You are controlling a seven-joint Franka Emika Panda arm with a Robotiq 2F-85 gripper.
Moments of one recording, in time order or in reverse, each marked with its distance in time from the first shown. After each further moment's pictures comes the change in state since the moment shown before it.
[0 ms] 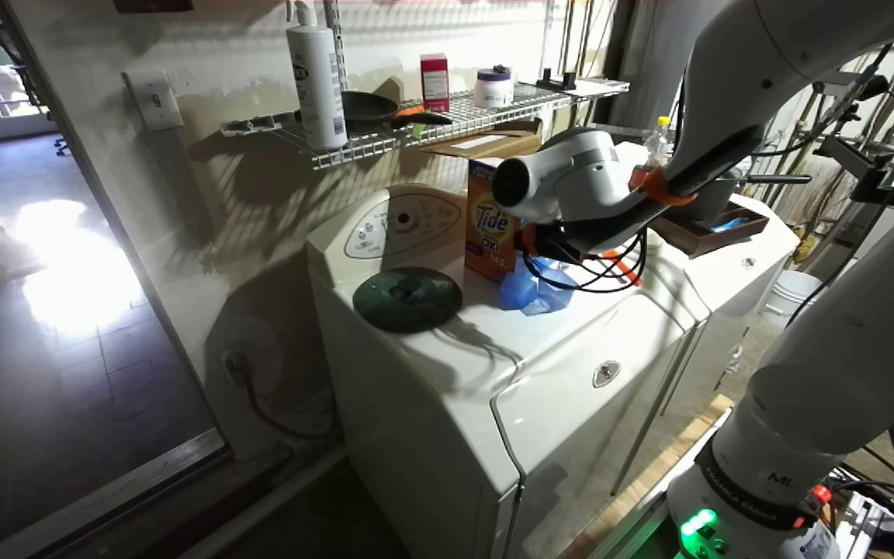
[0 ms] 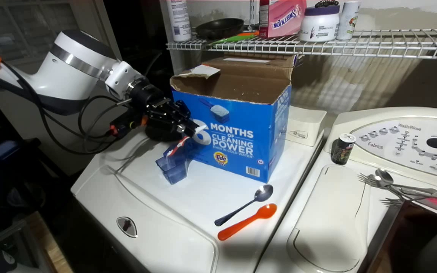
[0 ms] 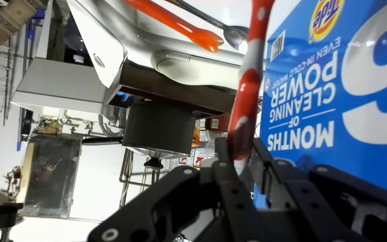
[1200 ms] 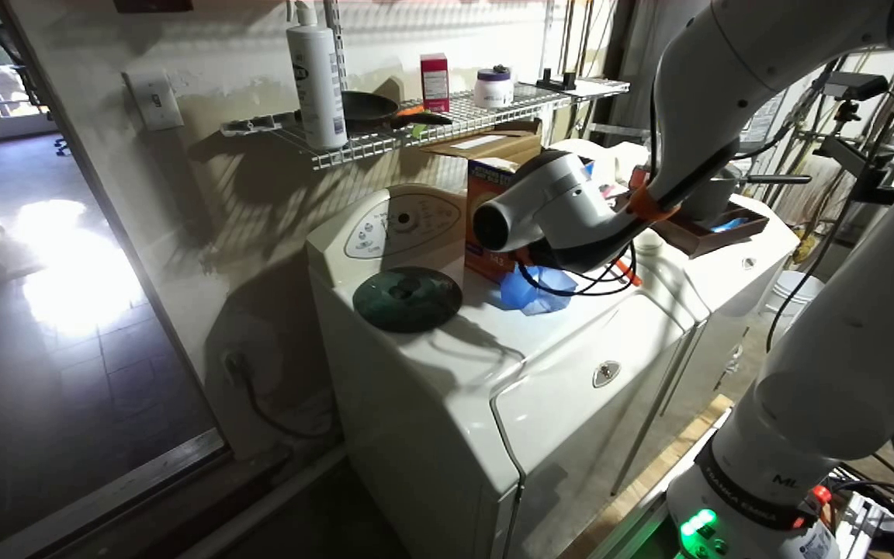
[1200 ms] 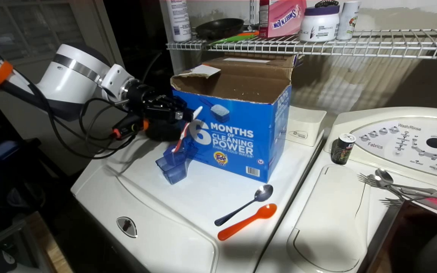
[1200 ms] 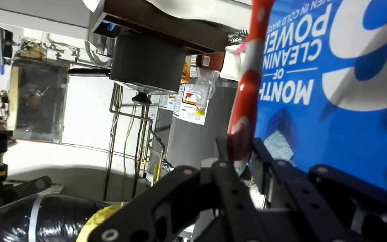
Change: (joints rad) arm 0.083 0.074 0.041 0.003 -0.178 -0.216 0.100
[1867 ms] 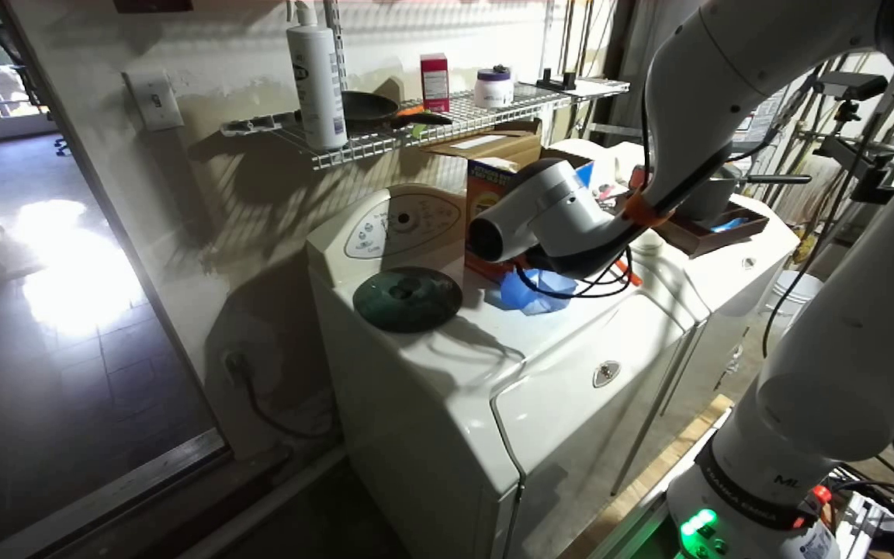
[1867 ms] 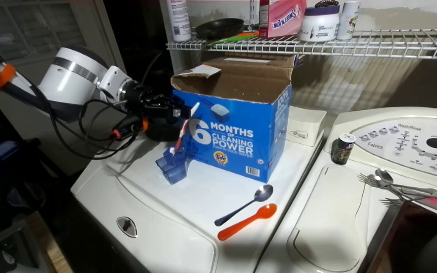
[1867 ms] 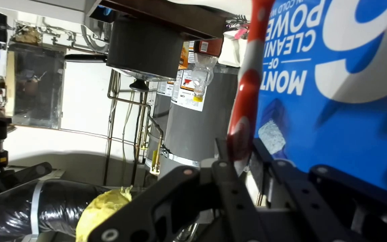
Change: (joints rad) arm 0.023 0.022 0.015 0.000 -0.024 -0.057 0.030
